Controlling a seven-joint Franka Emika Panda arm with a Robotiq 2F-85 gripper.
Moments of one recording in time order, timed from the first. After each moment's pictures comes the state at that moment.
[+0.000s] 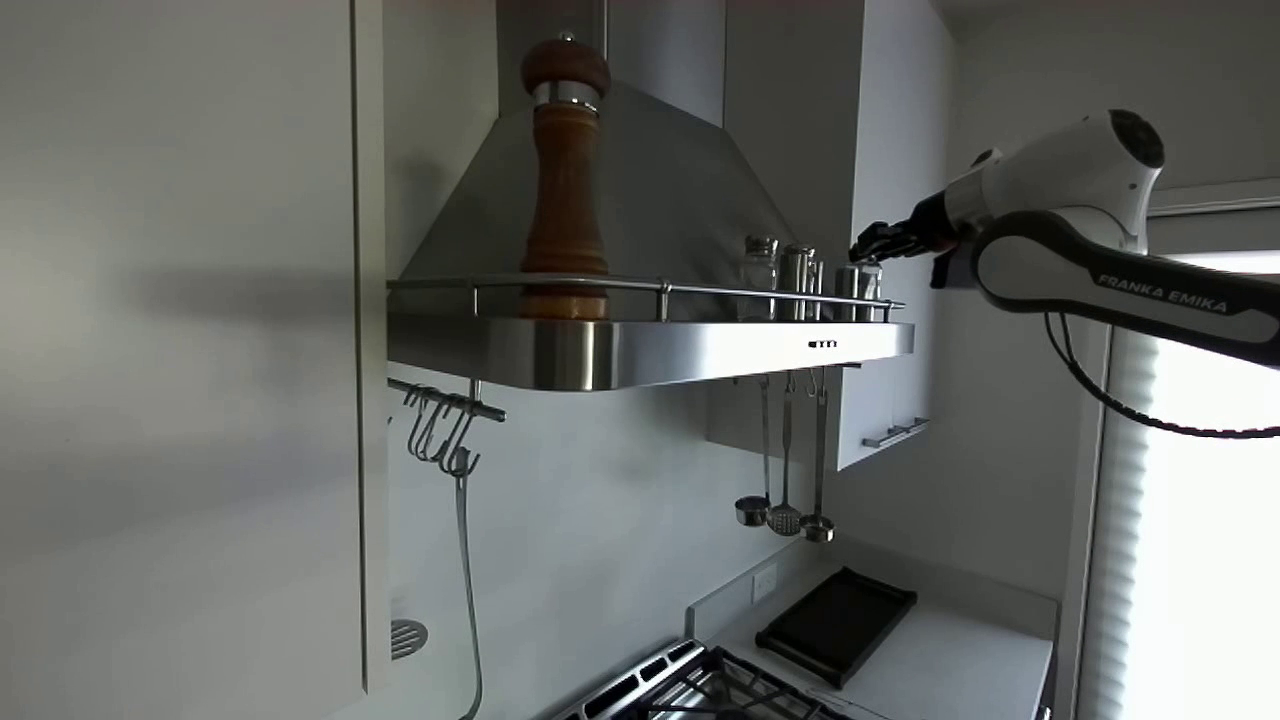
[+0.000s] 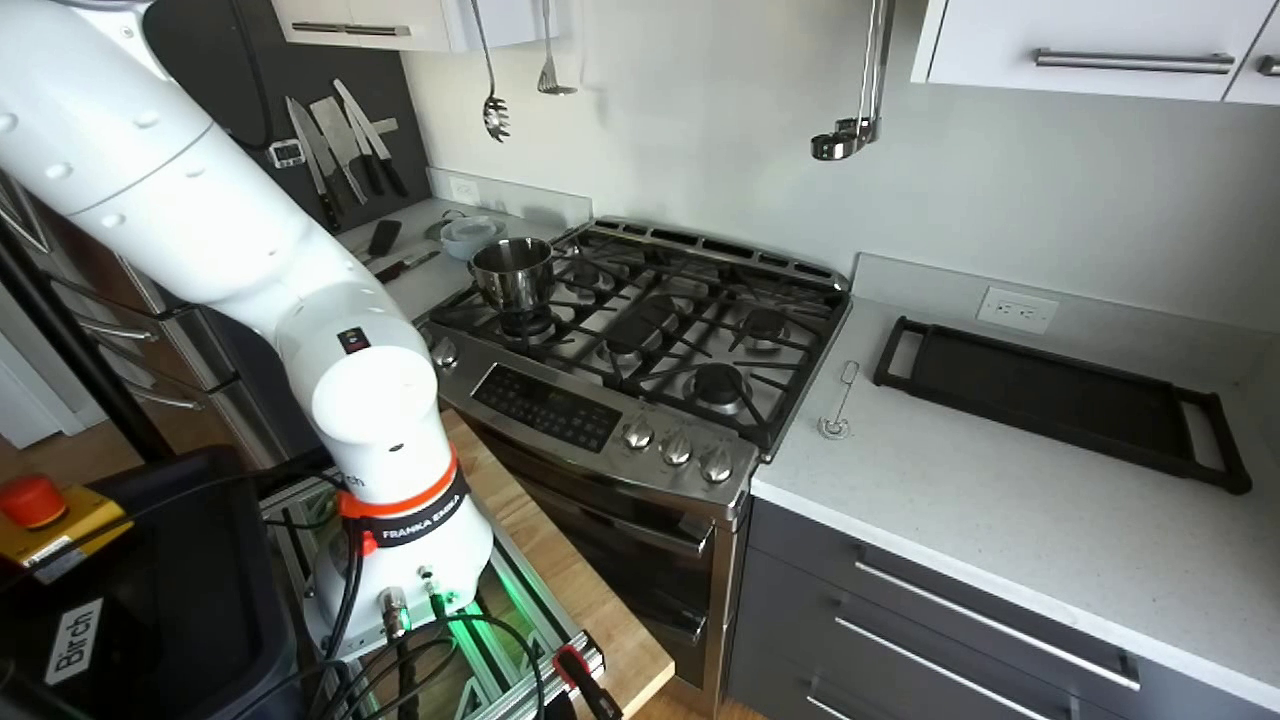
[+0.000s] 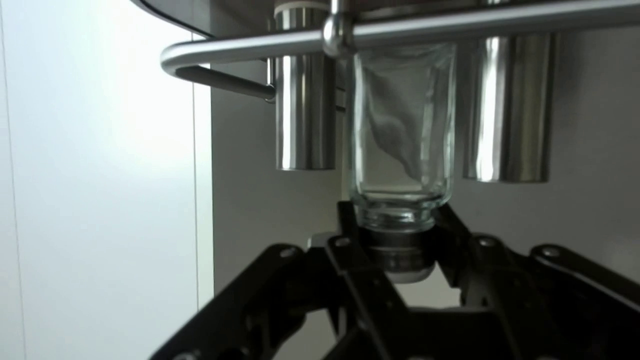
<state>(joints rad) -0.05 -0.41 0.07 -1.59 -0.18 2.53 0.18</state>
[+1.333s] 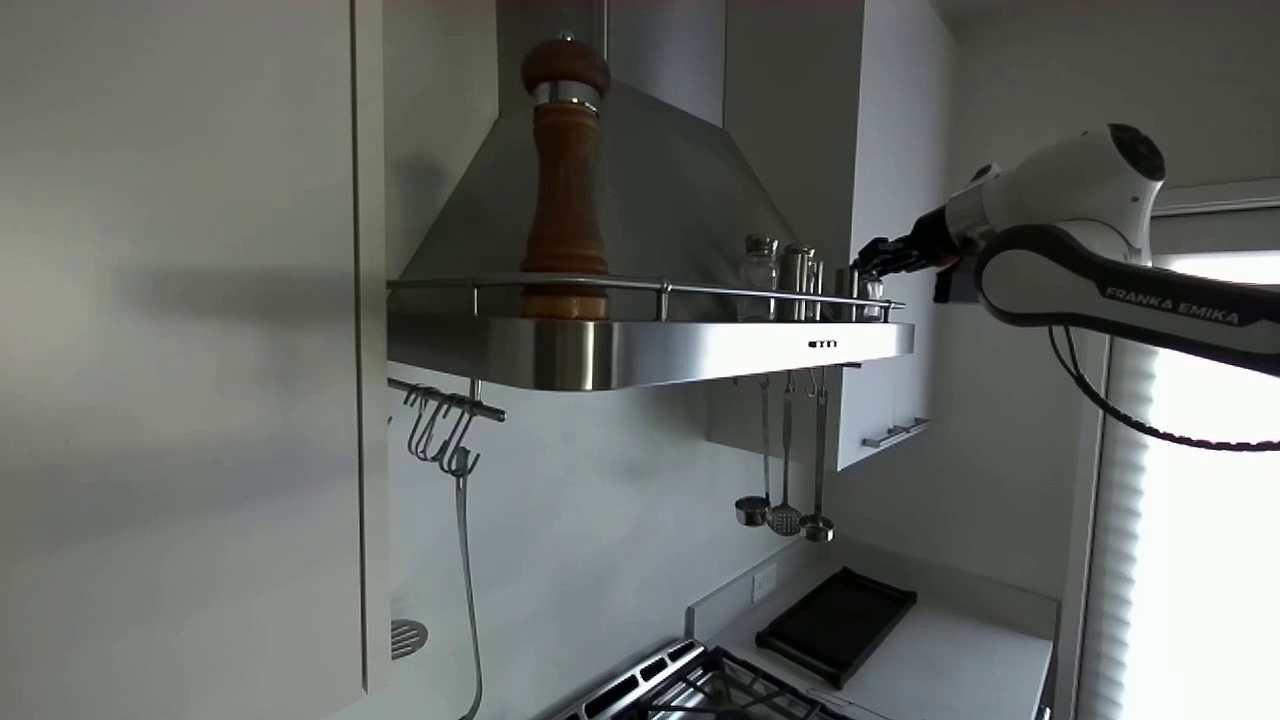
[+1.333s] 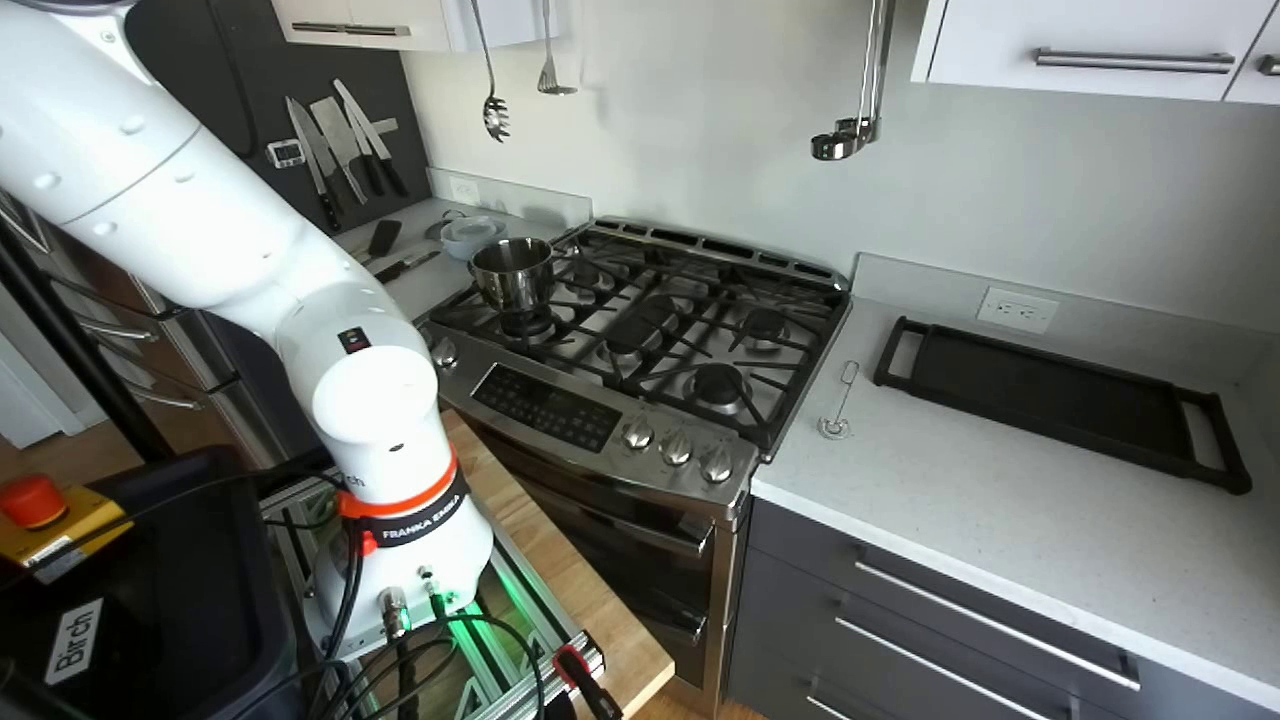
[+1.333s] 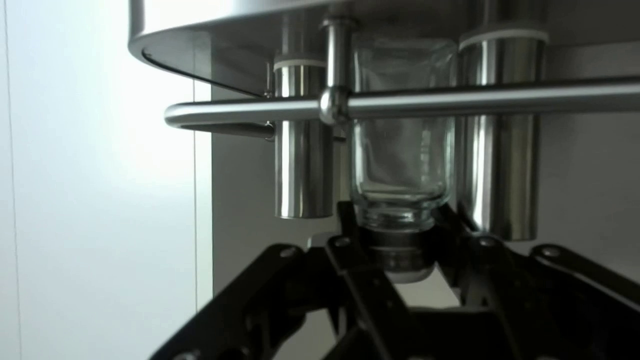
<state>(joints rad) -0.05 -0.45 0.06 -1.67 -0.17 2.54 0.18</state>
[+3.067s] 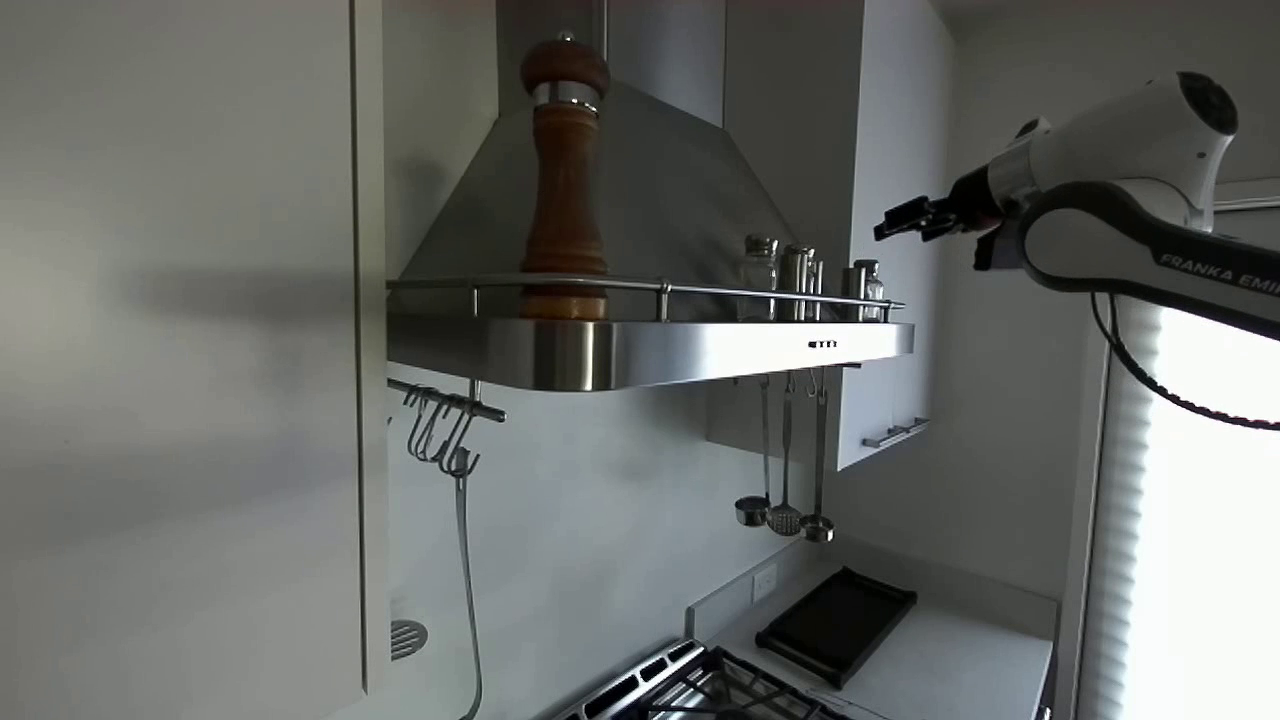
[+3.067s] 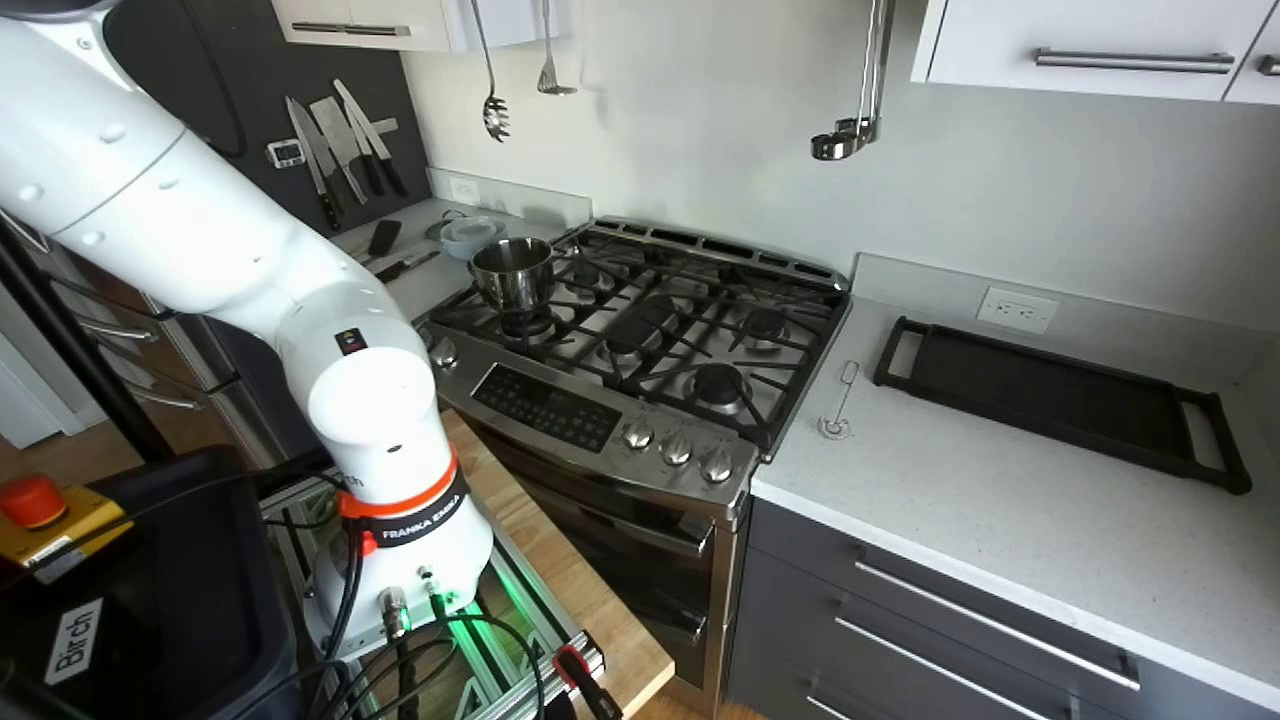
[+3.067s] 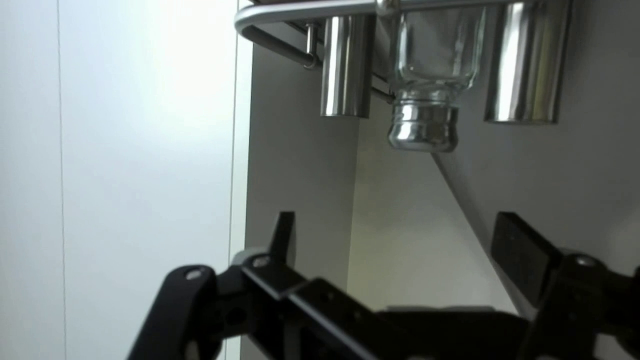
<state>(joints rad) -0.07 -0.49 0.06 -1.60 -0.17 2.47 0.12</state>
